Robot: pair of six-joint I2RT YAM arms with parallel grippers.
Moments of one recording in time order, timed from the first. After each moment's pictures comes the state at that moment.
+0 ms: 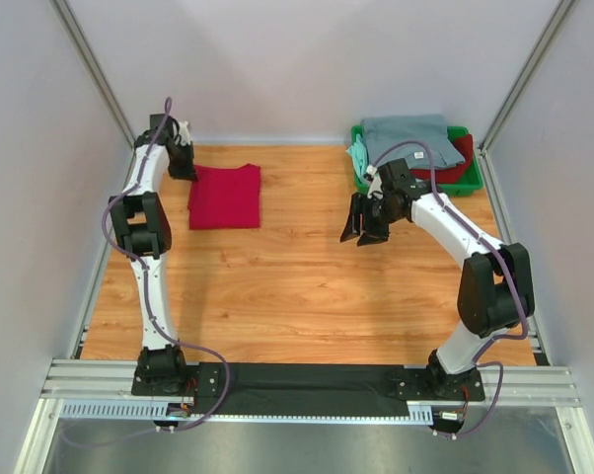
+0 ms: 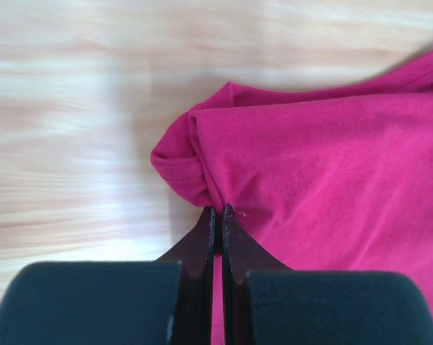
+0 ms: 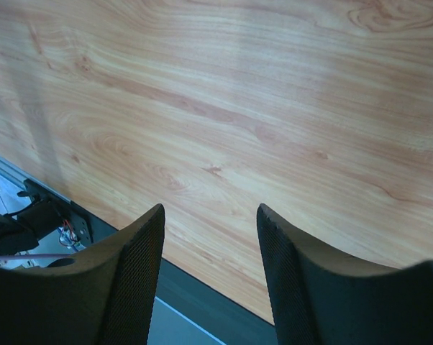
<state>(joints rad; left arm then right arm) 0.09 2.47 2.26 -0.81 0.24 -0.03 0.31 1.68 1.32 -0.74 -0.45 0.40</state>
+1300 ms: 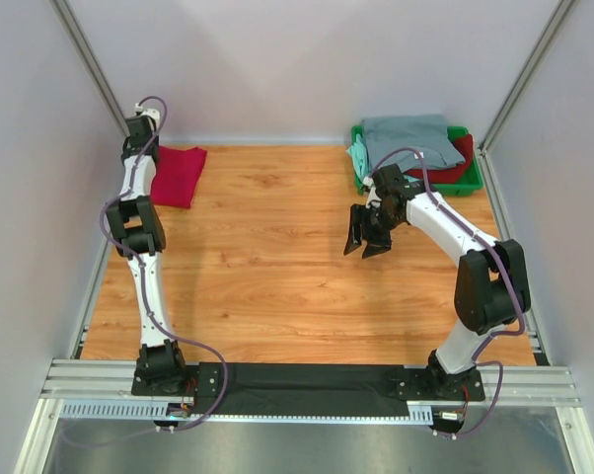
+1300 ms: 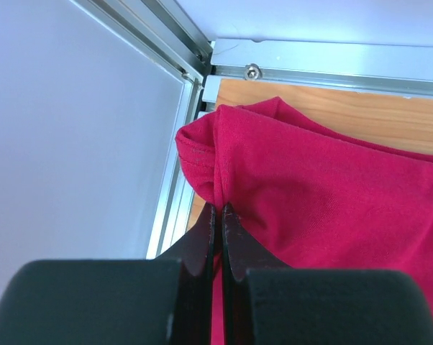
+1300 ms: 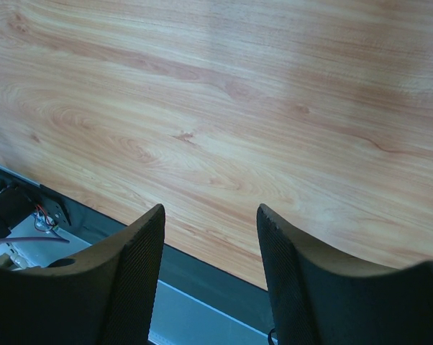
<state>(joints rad) 0.22 2.69 2.46 -0.31 -0.22 0.30 0.34 1.70 1.33 -0.88 -0.38 0.38</state>
